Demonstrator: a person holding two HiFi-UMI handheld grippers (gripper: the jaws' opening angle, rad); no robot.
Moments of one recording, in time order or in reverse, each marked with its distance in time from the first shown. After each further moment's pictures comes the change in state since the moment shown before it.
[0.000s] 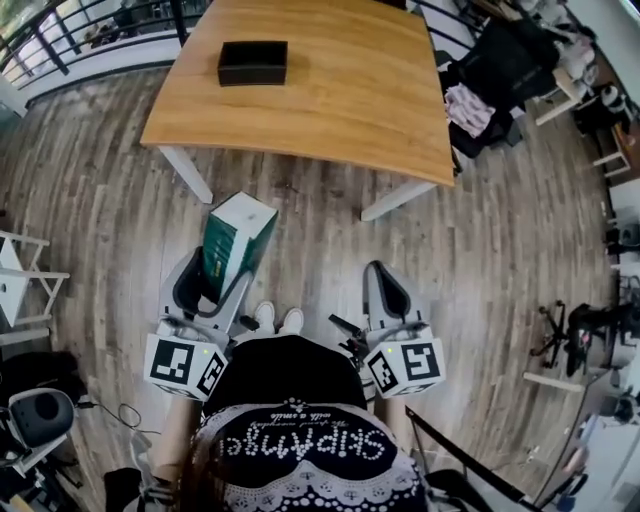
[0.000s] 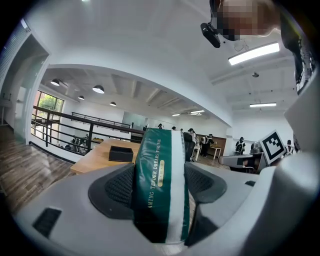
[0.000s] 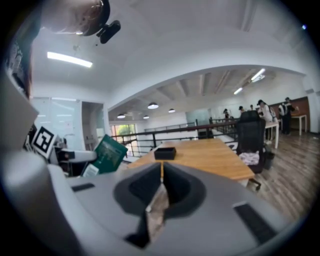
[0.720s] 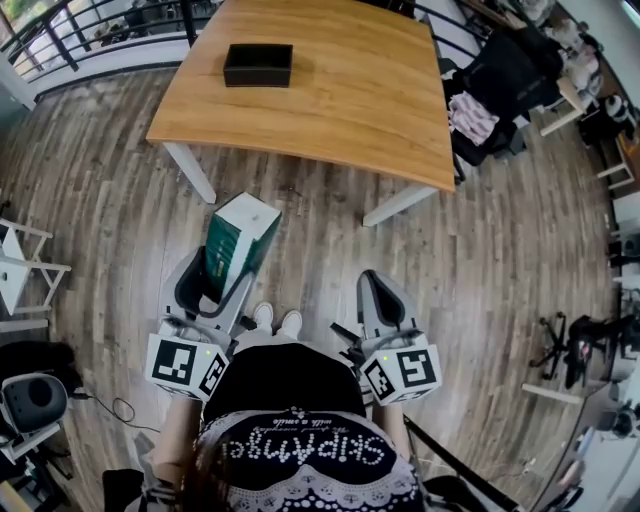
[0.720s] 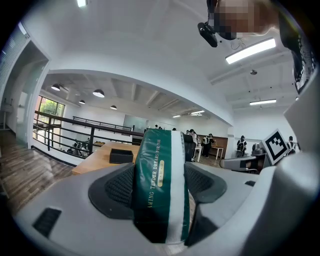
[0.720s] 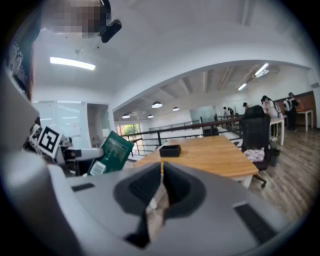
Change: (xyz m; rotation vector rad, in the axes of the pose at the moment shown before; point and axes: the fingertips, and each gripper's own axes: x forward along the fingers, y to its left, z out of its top) left arm -0.009 -0.019 -0.002 0.033 -0.030 0.022; right arm -0.018 0.005 -0.014 0.009 0.012 0.064
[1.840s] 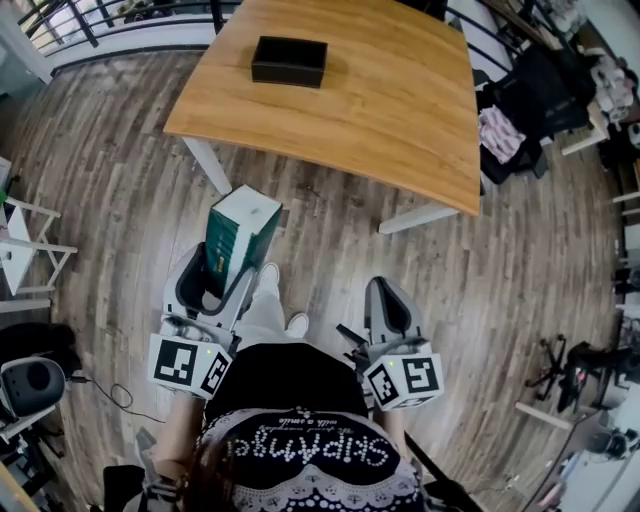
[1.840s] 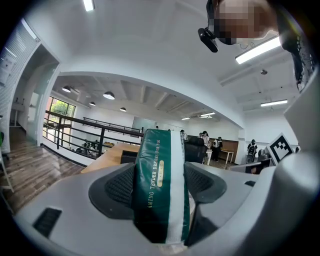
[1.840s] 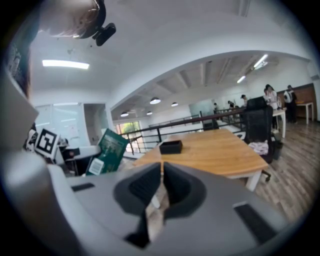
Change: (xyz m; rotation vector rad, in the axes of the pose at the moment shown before) left arm 0.026 0.062 0.006 -0.042 -0.025 0.101; right arm 0.063 -0.001 -0.007 0.056 0.056 0.008
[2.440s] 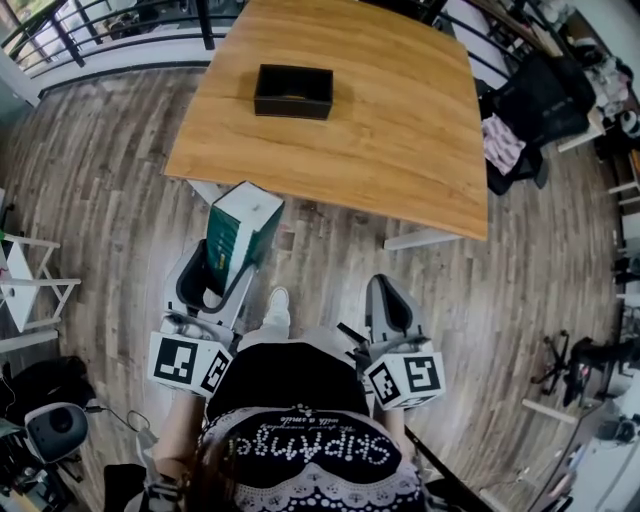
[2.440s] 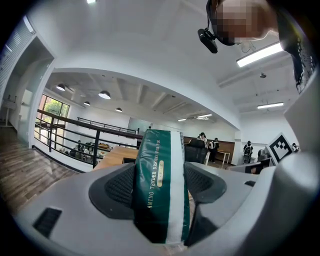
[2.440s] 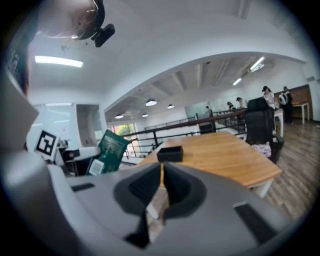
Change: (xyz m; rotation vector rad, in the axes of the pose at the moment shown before) left arm 0.082 0.086 0.045 0.007 -0.014 -0.063; right arm 0.107 0.020 0.047 0.015 -0.031 -0.054
